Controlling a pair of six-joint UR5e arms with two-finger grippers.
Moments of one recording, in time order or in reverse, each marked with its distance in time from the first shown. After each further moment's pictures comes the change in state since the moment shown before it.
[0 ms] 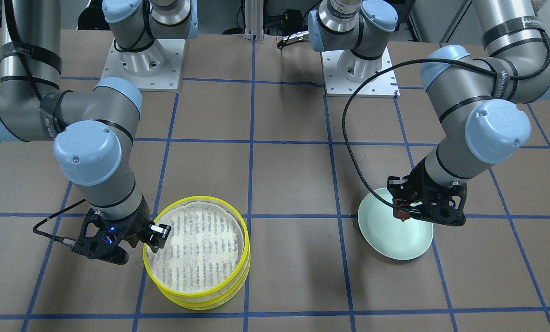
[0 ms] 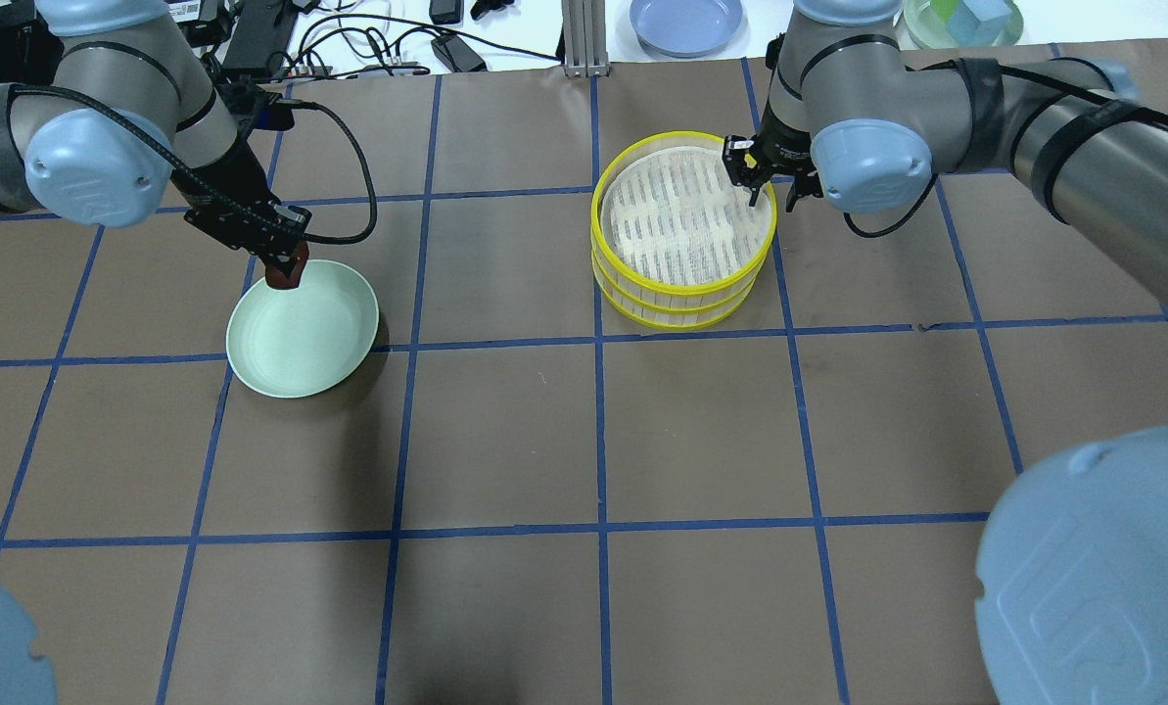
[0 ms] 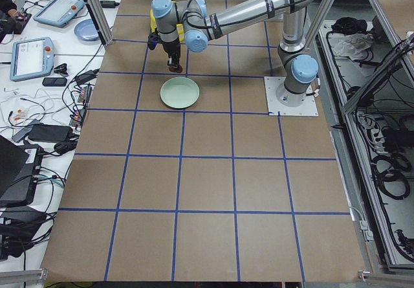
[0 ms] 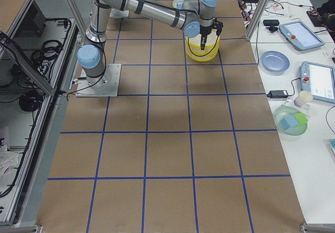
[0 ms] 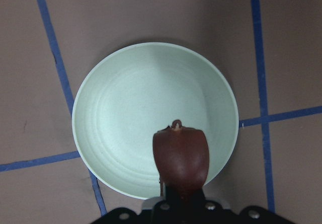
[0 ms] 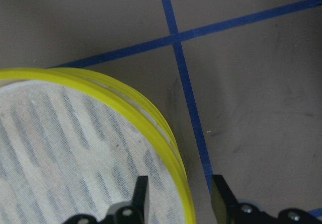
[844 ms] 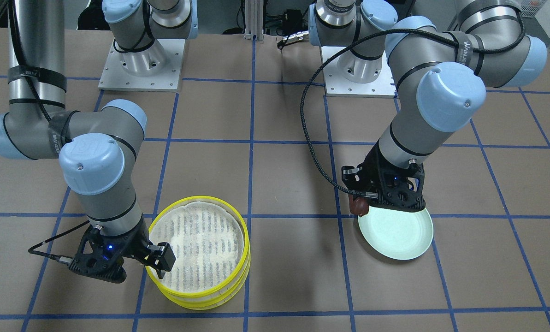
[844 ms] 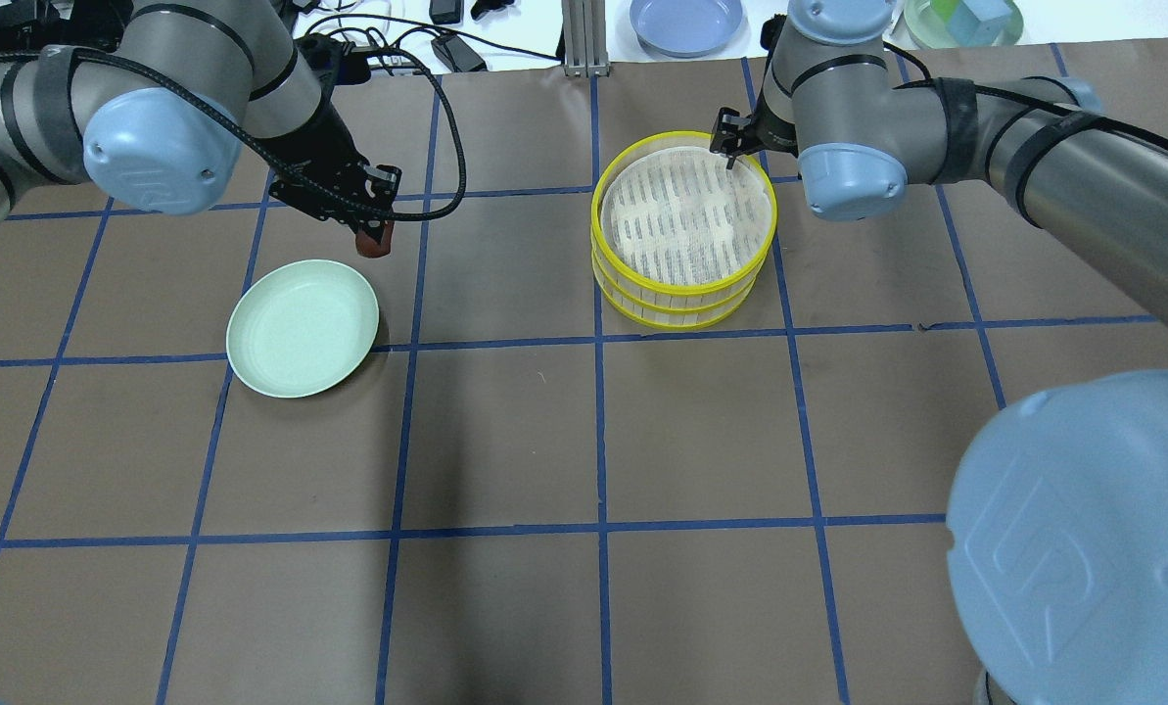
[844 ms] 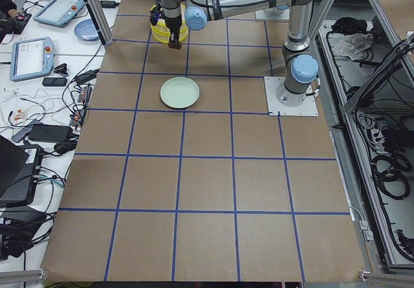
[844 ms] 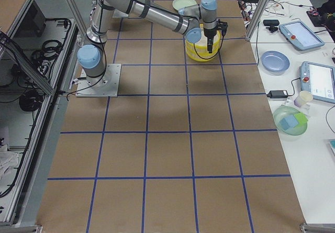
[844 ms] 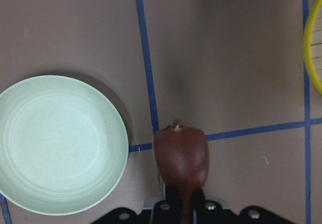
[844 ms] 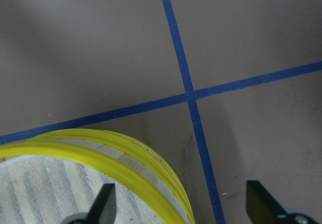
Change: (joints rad) left arm -0.139 0.033 0.046 0.004 -0.098 -0.221; right arm -0.001 0.058 -0.009 -0.194 -0.007 -0.023
